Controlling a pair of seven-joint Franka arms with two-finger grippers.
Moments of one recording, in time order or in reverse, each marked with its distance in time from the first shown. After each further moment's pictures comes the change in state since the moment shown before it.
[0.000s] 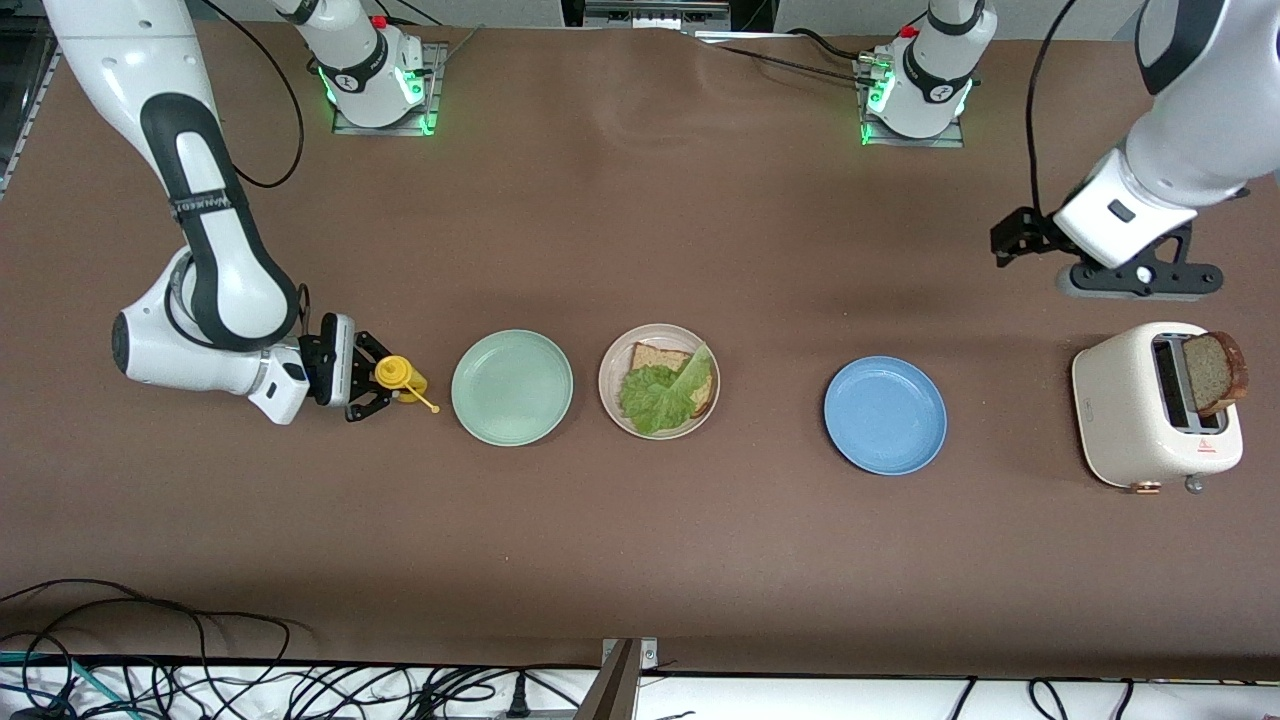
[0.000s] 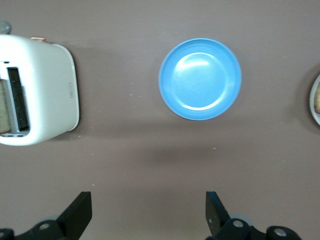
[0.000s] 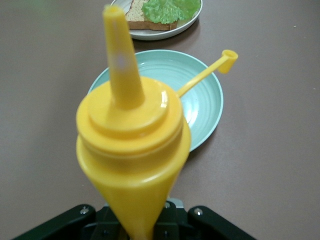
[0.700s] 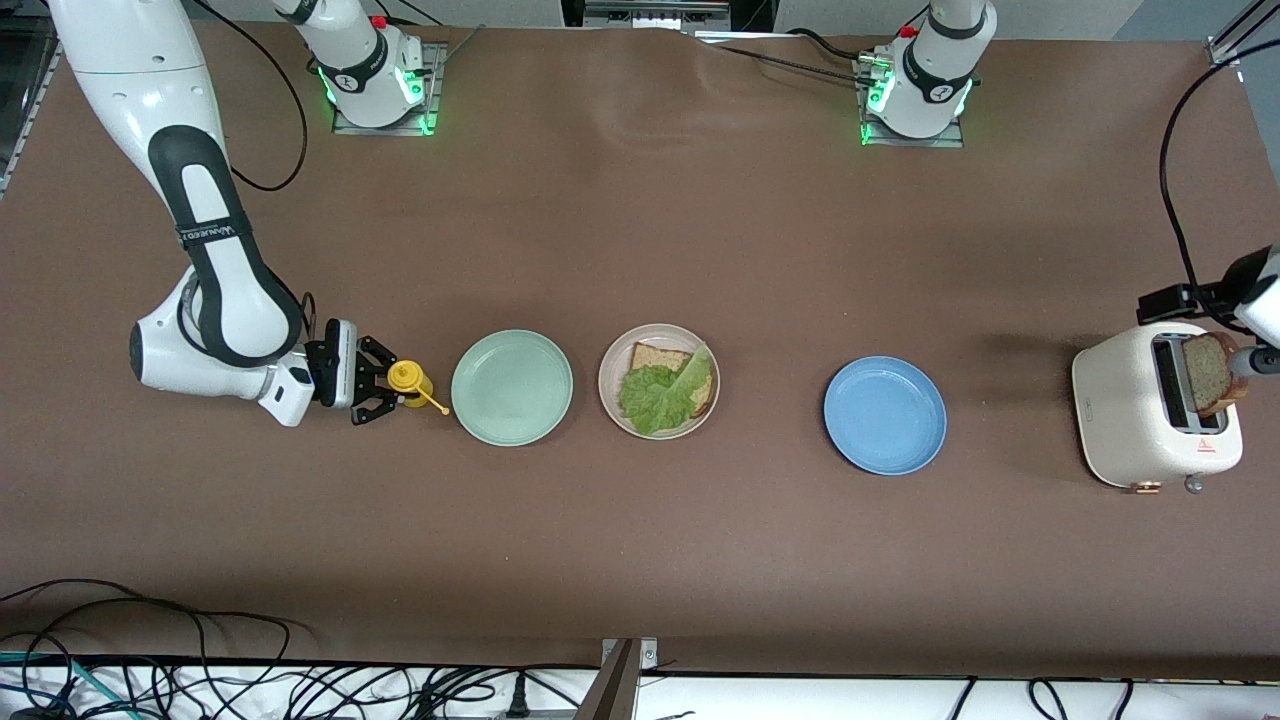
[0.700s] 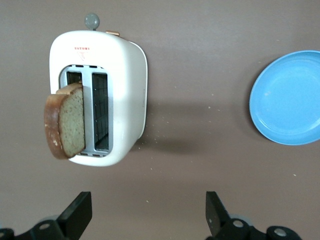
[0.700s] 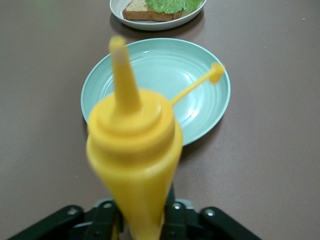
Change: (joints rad) left arm 0.284 0.193 0.010 0.083 0.059 0.097 0.213; right arm -0.002 0.030 -0.007 0.001 0.029 0.003 -0.046
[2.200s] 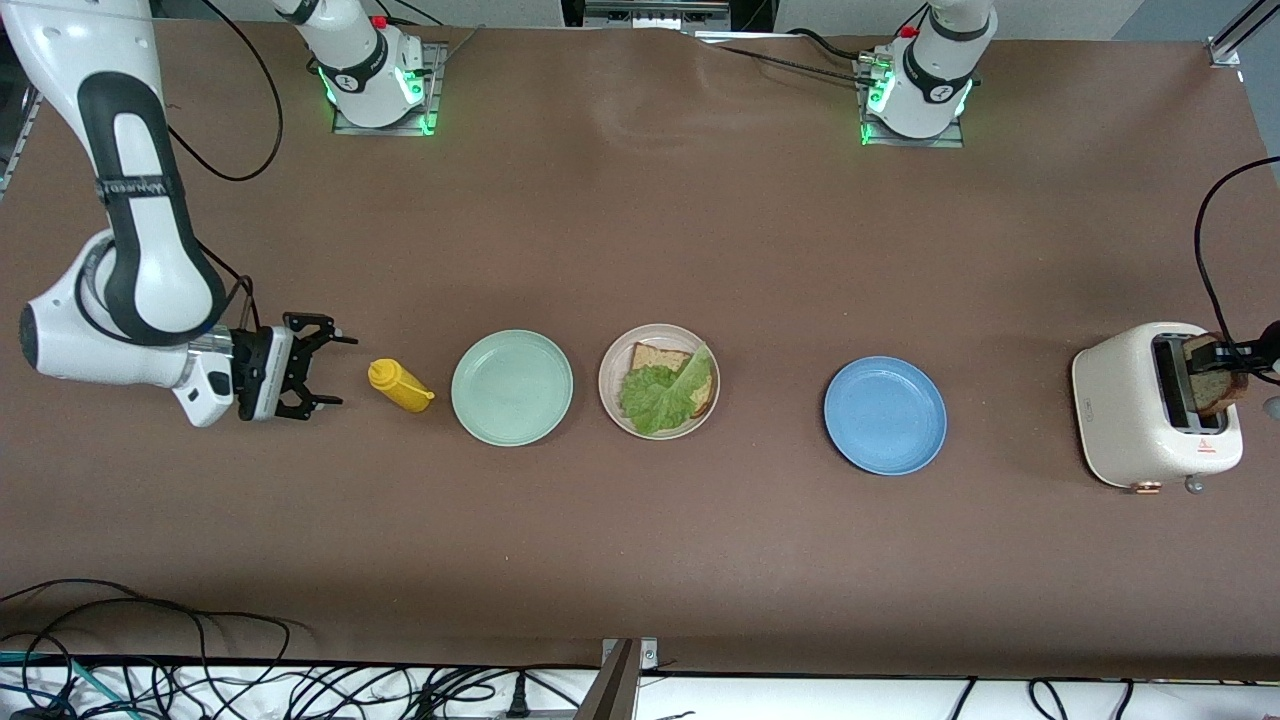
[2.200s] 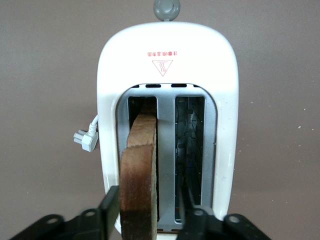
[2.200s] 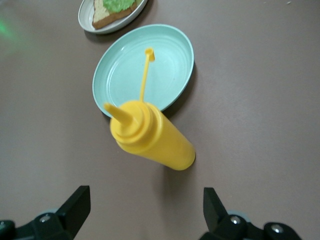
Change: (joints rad) left arm 0.208 0.211 -0.001 0.002 0.023 0.262 0.251; right arm -0.002 -0.142 -0.118 0.024 -0.195 -0.177 0.575
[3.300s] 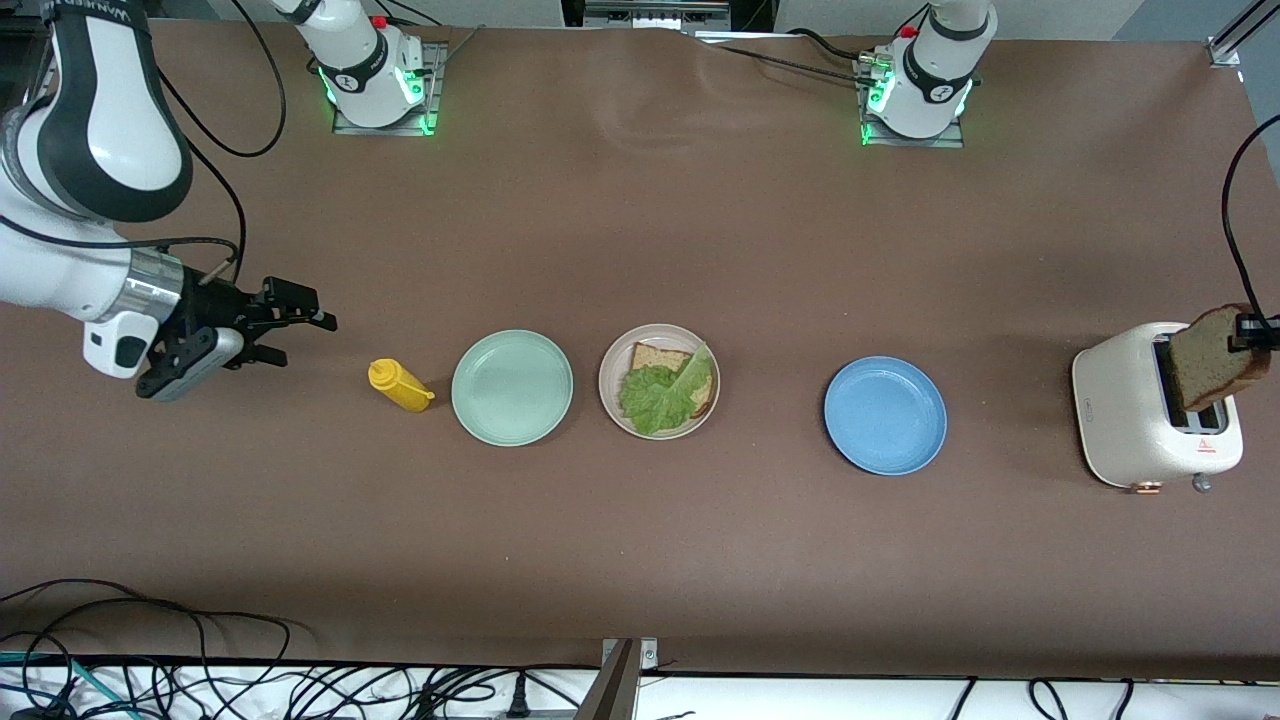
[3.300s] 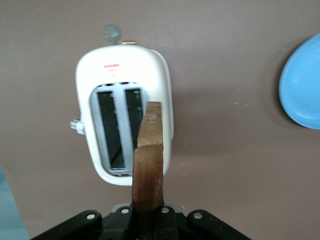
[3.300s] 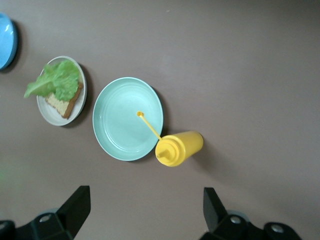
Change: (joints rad) left arm -0.111 -0.086 -0.037 0.188 0.003 -0.348 -0.005; right arm -0.083 -0.273 0.186 -0.005 -0.252 0.009 1.107
